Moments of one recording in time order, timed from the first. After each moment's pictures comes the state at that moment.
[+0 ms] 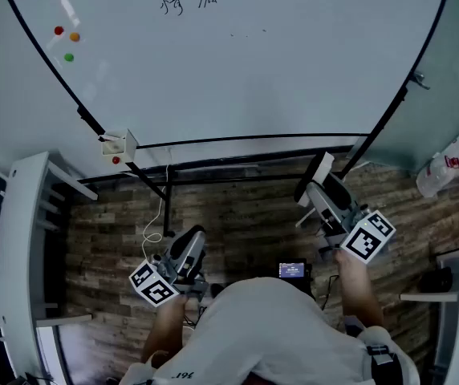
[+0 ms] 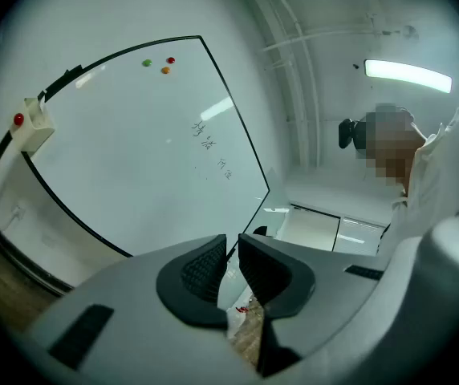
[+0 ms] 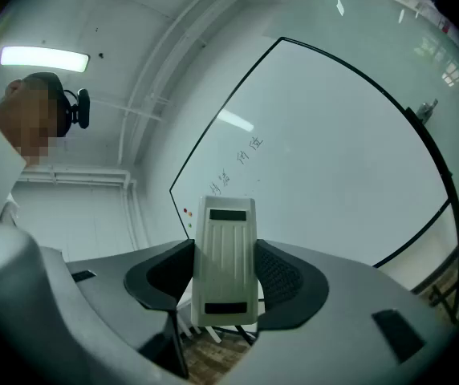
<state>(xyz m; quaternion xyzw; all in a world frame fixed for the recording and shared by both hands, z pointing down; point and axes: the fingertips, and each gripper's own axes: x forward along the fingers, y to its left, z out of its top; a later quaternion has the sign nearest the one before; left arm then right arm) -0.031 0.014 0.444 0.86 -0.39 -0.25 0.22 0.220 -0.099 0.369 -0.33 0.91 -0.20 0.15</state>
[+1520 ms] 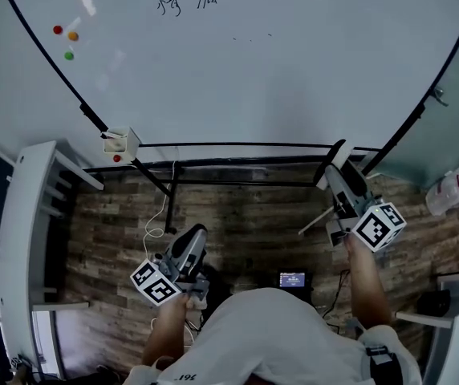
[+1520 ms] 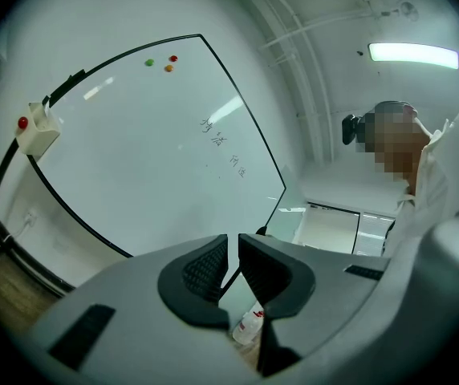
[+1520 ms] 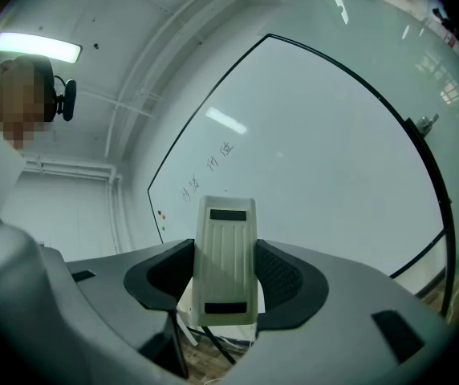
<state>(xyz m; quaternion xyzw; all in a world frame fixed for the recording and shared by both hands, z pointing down) -0.008 -0.031 0.452 0.84 -0.44 -0.24 0.22 0.277 -0.199 0.377 -0.37 0.90 -0.18 0.14</state>
